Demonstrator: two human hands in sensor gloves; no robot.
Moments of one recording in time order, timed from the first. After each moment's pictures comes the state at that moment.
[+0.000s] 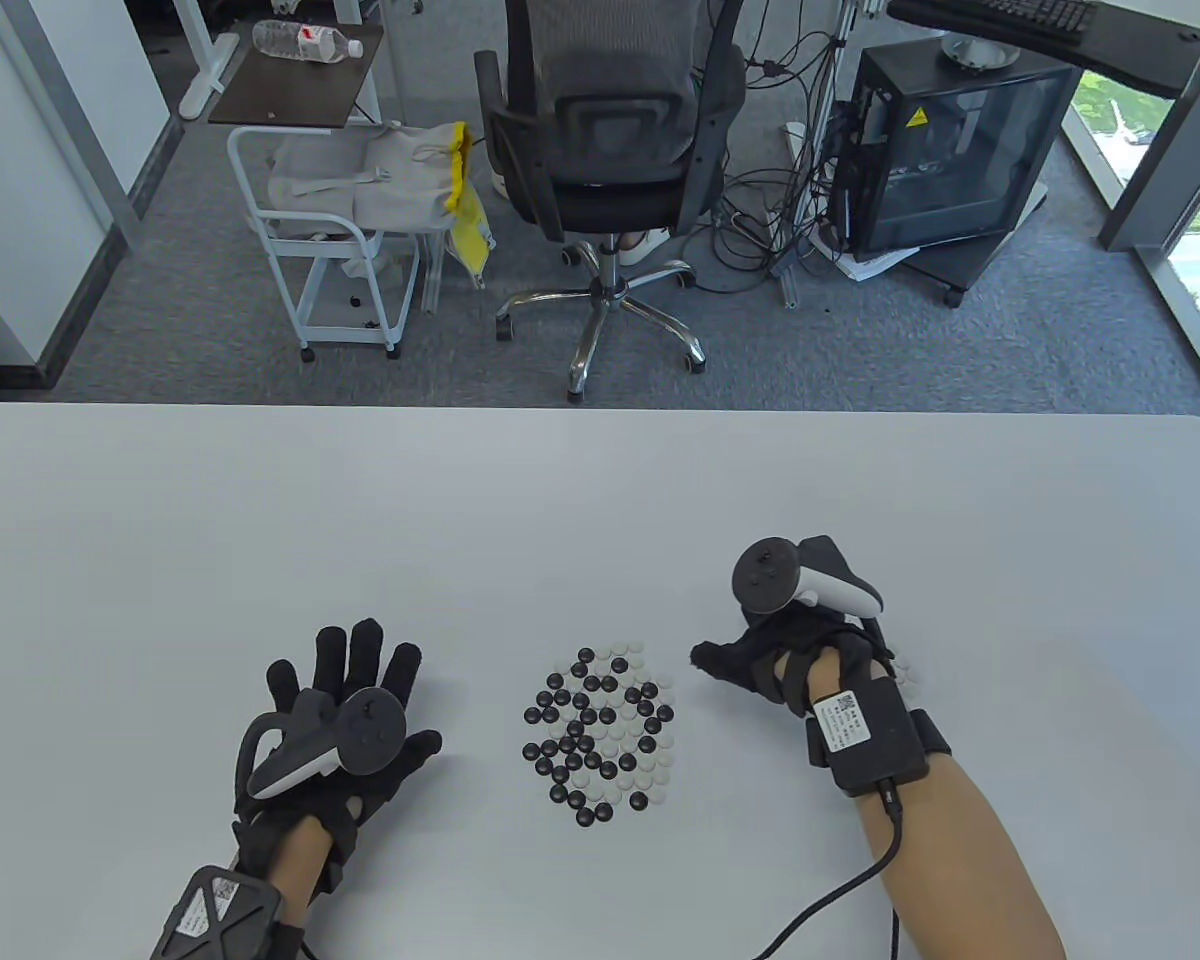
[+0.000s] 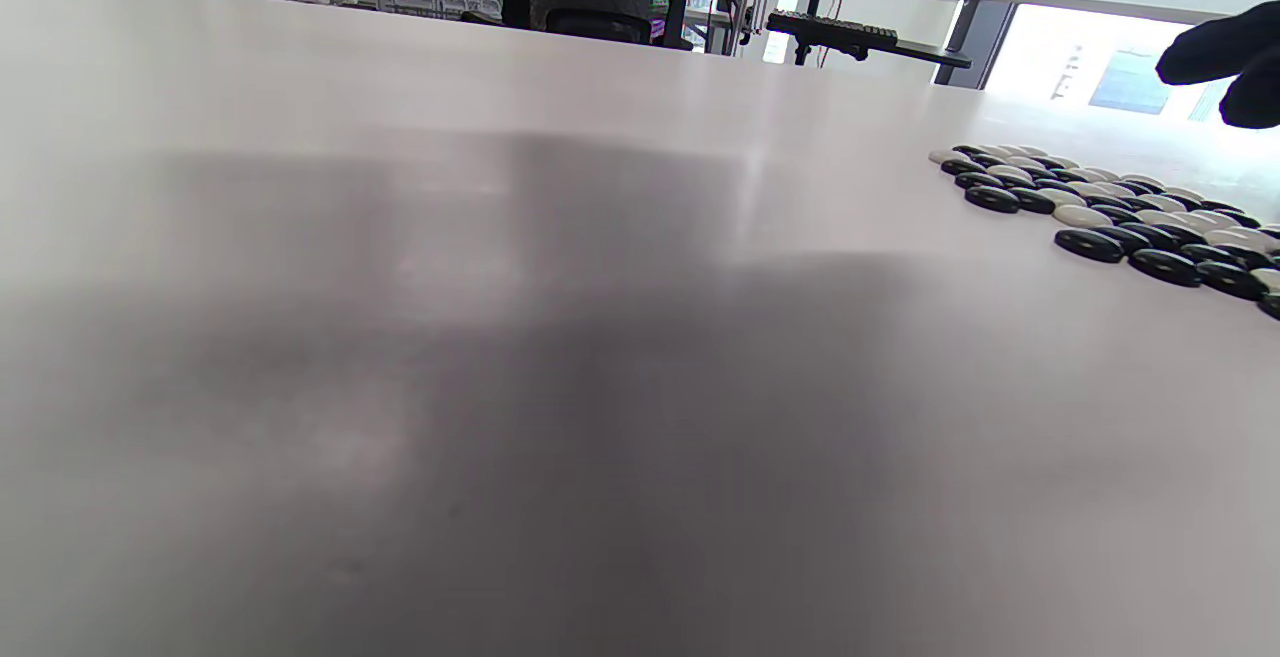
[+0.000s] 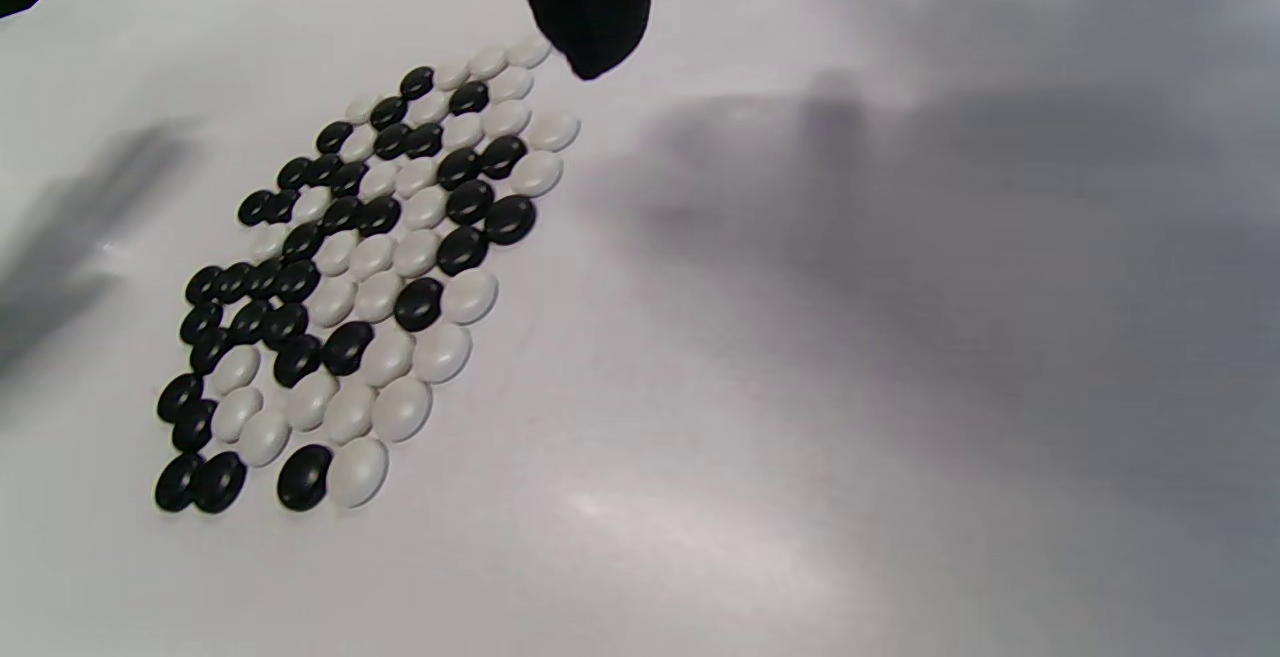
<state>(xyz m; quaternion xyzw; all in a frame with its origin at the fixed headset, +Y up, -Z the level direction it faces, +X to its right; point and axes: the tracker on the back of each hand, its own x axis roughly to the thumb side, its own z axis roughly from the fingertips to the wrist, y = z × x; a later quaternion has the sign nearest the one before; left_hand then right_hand) -0.257 -0.769 -0.296 -0.15 -0.13 0.03 0.98 0.135 -0.735 -0.398 0.19 0.36 0.90 0.13</state>
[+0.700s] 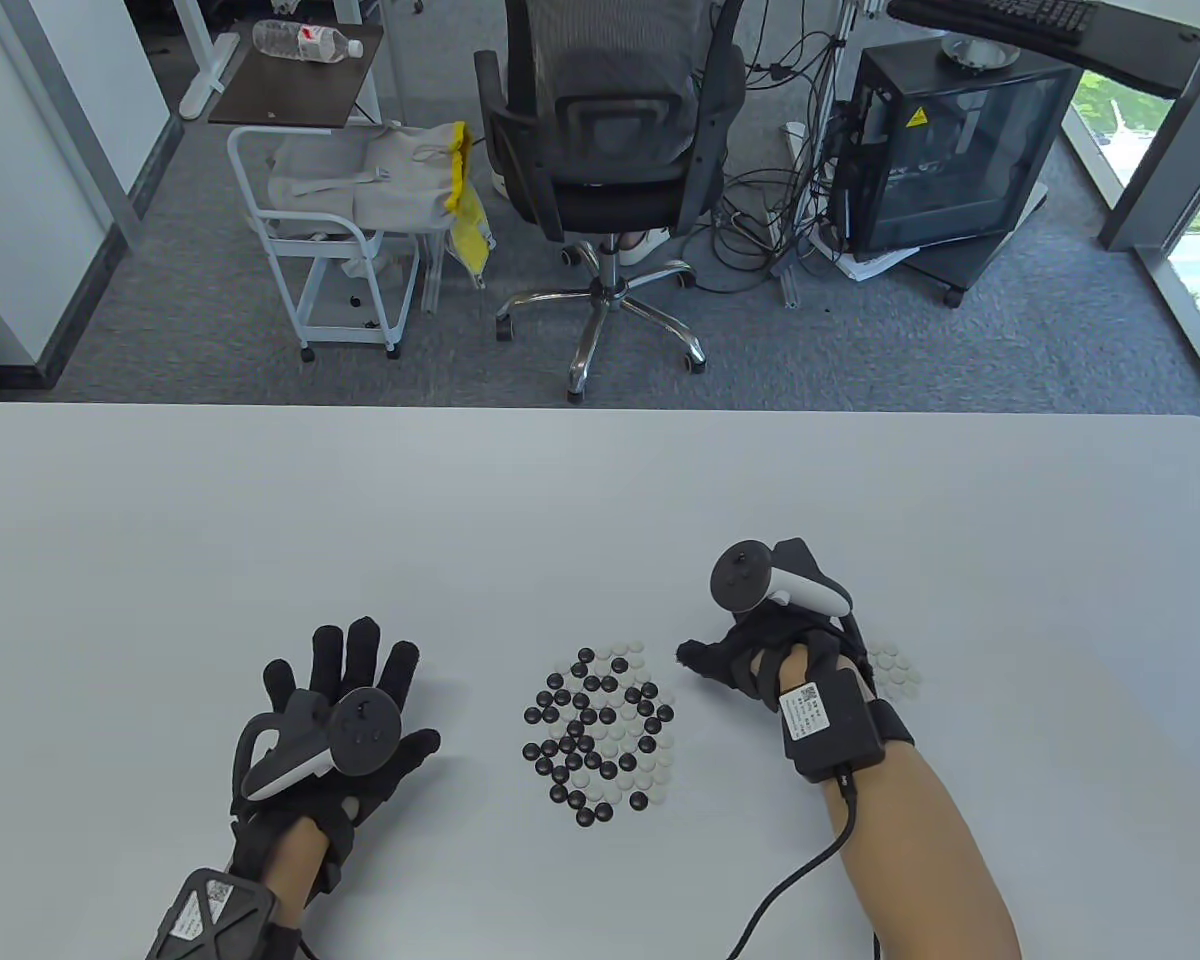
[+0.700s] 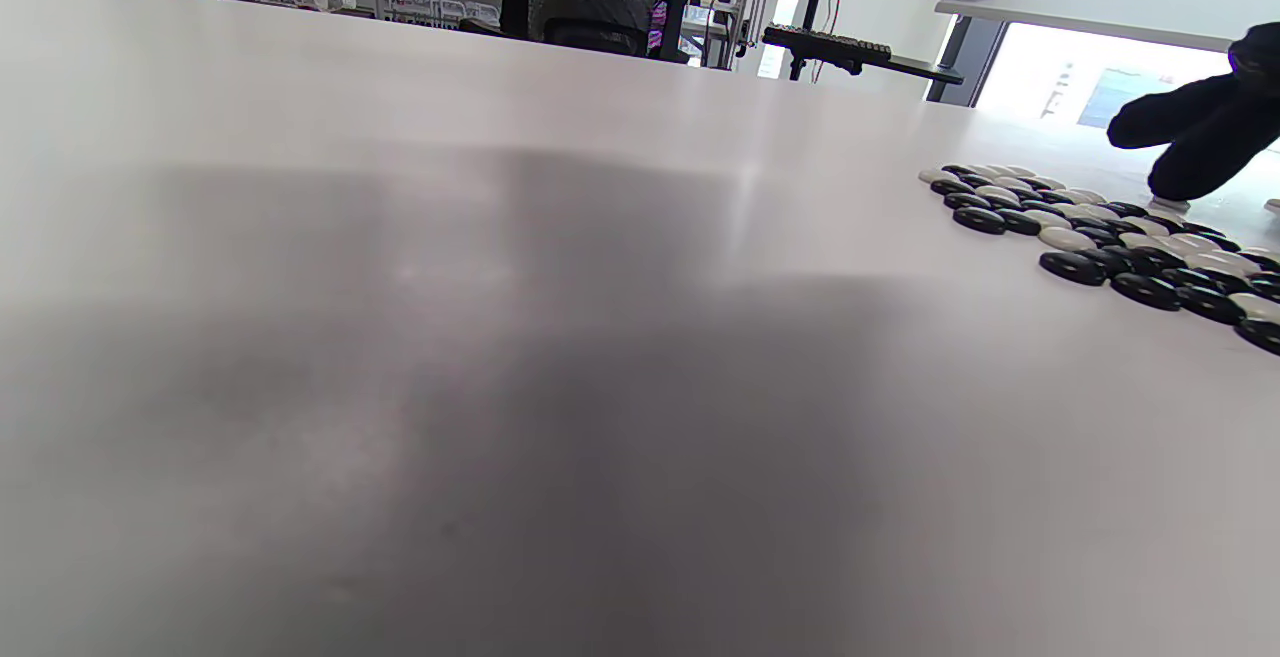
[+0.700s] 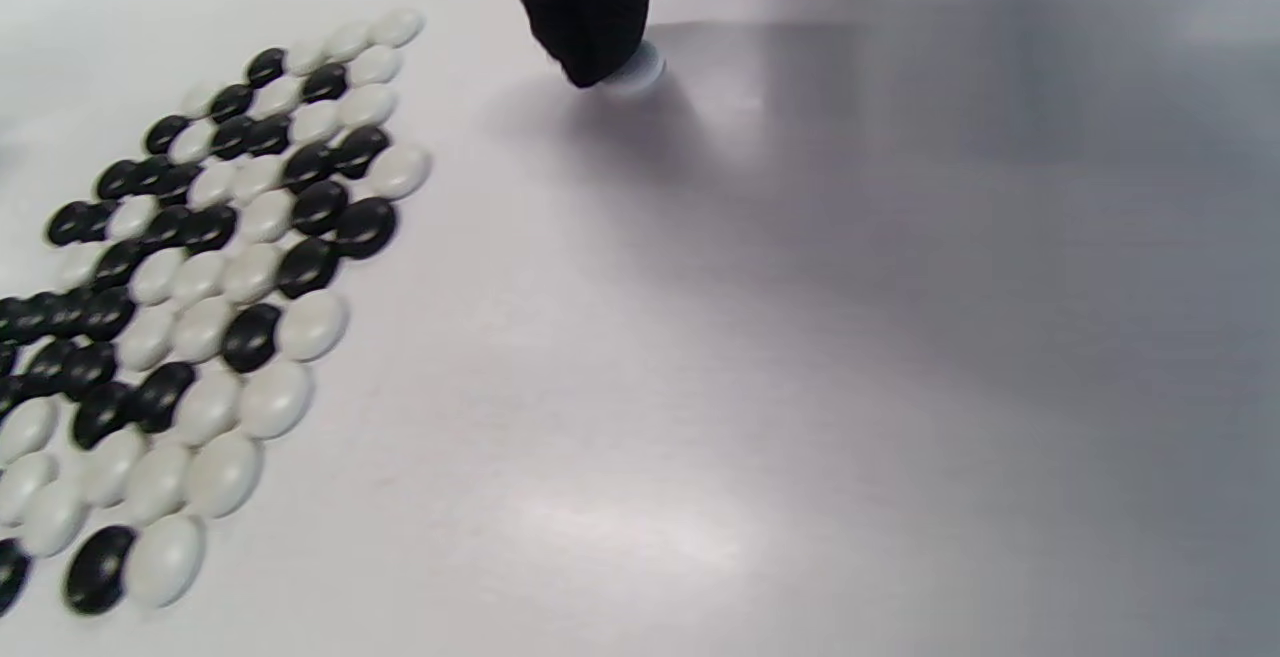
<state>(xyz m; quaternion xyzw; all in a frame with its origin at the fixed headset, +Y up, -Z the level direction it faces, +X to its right) -0.259 -0.767 -0.295 -0.14 -0.14 0.04 0.98 0.160 -0.756 -0.417 0.11 0.37 0.92 0.11</state>
